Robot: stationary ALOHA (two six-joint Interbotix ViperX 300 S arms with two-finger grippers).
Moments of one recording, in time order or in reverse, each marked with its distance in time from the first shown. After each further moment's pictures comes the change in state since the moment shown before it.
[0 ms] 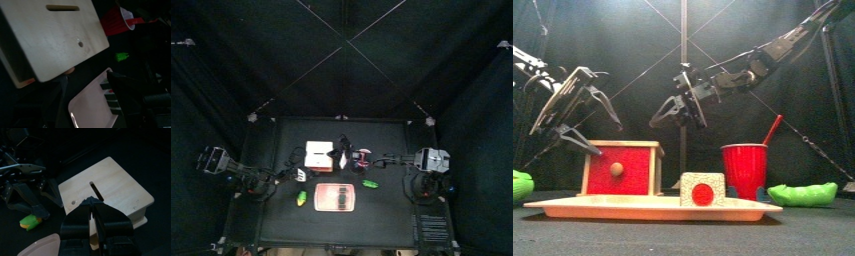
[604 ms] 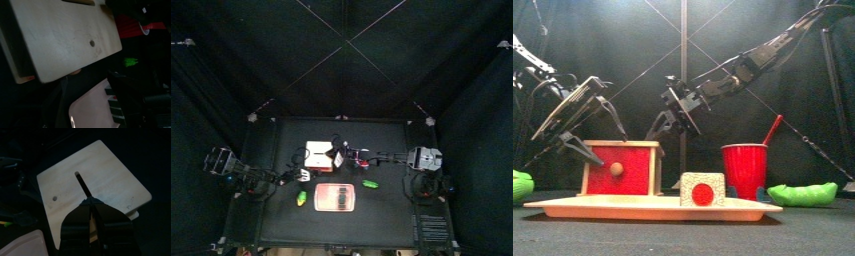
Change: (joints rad) left arm 0.005 0.092 -0.057 -0.098 -0.005 -0.002; right arm -0.020 0.086 -0.107 -0.048 0.186 -0.003
